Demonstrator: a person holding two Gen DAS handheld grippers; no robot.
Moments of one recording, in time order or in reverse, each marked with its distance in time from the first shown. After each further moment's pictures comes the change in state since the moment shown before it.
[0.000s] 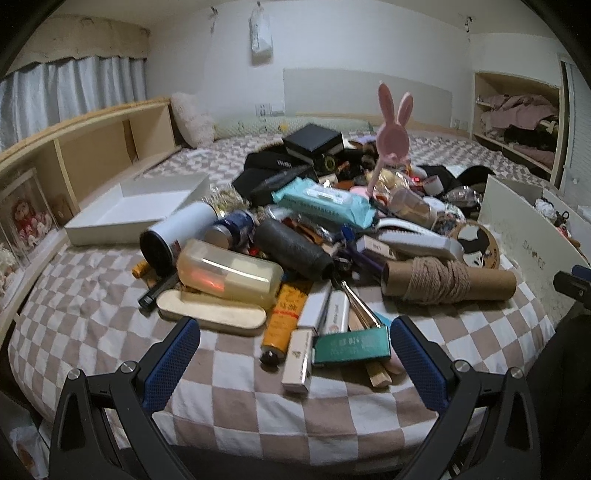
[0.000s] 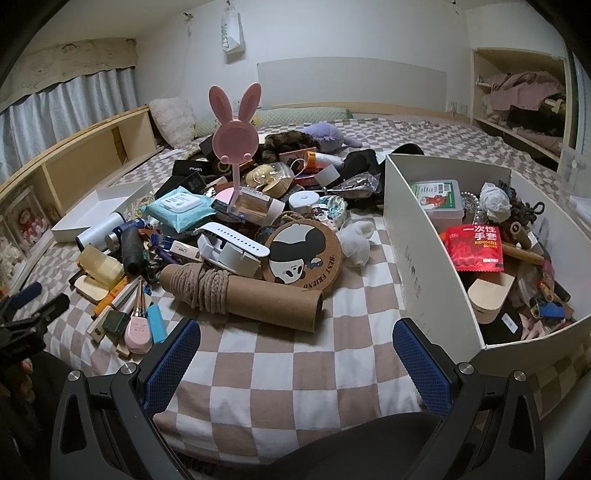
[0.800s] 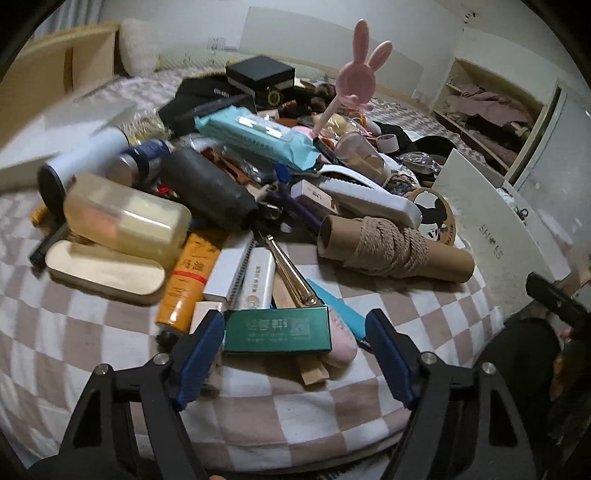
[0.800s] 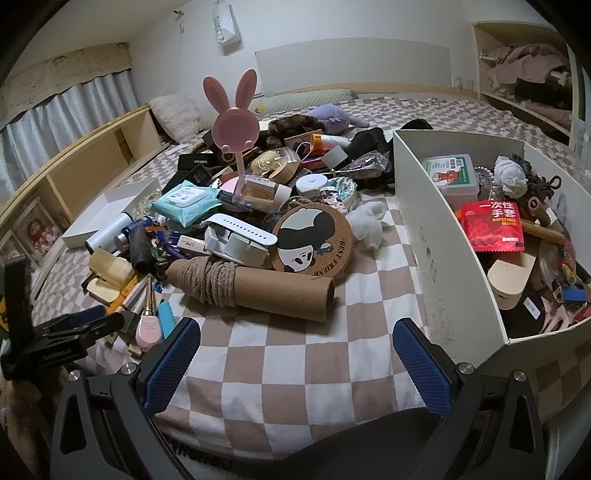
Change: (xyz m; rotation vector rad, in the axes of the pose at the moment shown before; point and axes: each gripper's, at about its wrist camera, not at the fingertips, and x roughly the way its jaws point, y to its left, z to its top) left arm 0.061 -0.010 0.001 -0.104 0.245 -0.315; right arm 0.011 -0.009 0.001 0.060 0.064 0.084
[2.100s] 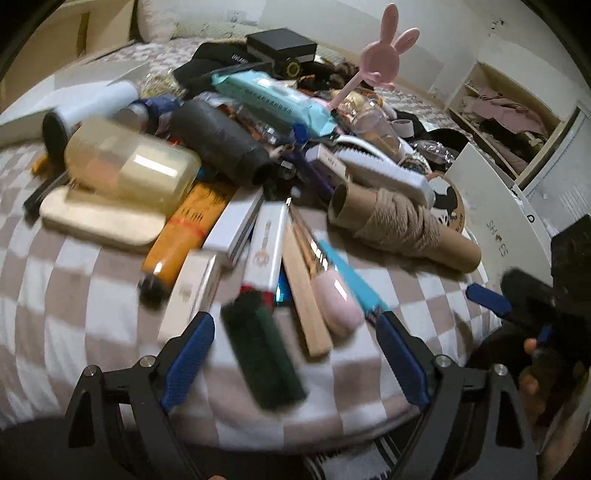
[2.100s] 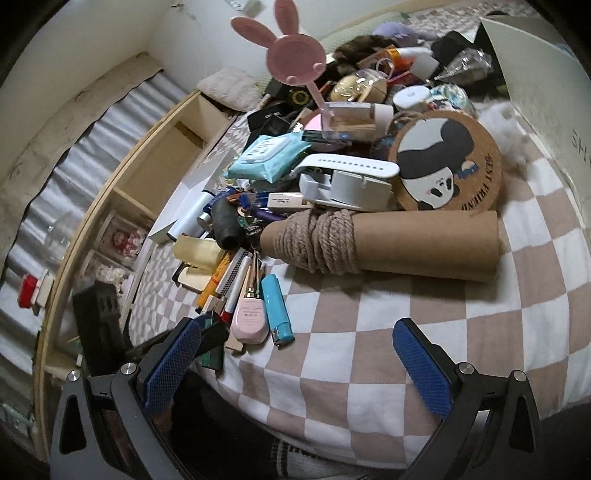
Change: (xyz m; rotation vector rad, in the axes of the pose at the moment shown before) left arm 0.004 0.009 -0.024 -0.103 0.097 0.014; right arm 0.071 0.024 -0.004 0.185 0.224 0.460
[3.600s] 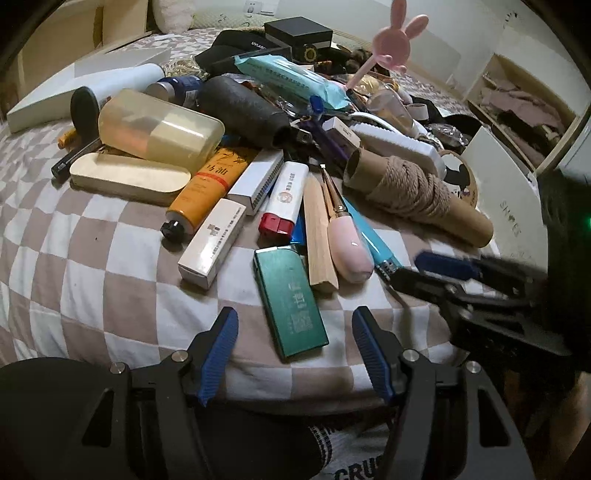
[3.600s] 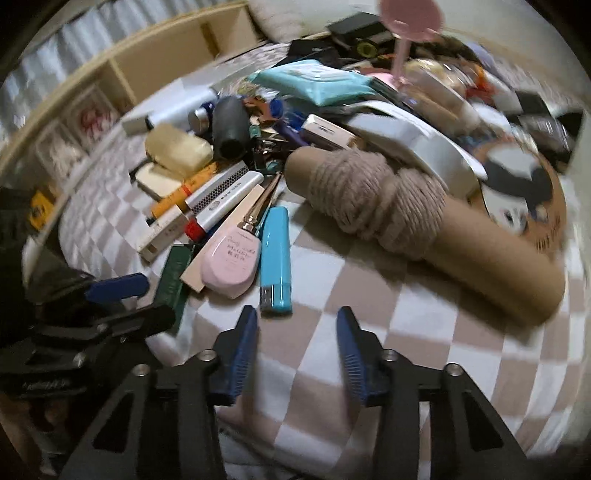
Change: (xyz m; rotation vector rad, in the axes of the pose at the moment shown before) left arm -0.006 -0.006 -0.022 0.006 0.017 0.079; right arm 0.073 0.055 -0.019 -0.451 0.199 -0.292
